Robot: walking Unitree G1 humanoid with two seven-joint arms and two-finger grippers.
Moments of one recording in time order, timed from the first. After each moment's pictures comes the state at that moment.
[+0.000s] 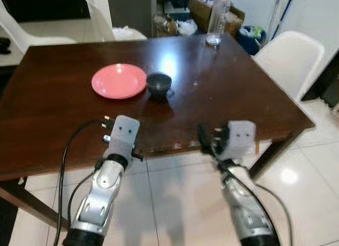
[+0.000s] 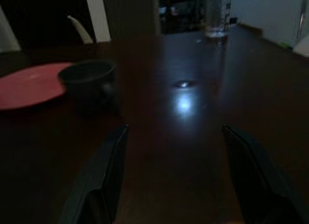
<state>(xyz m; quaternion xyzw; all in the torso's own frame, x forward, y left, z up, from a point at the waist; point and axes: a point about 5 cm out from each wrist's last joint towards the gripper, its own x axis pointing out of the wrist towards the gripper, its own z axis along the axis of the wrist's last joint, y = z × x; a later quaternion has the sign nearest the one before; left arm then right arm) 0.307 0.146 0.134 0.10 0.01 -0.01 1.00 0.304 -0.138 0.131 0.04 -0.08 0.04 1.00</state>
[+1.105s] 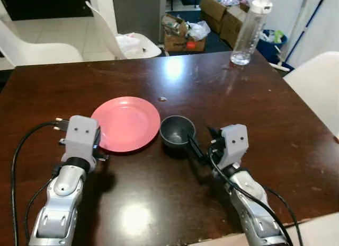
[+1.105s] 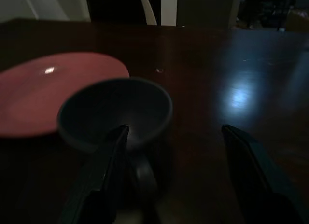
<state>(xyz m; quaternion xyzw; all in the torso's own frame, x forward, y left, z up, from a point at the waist) 0.281 0.187 0.154 0.12 -0.02 -0.01 0.99 0.277 -0.138 0.131 -0.03 -0.05 0.20 0.98</state>
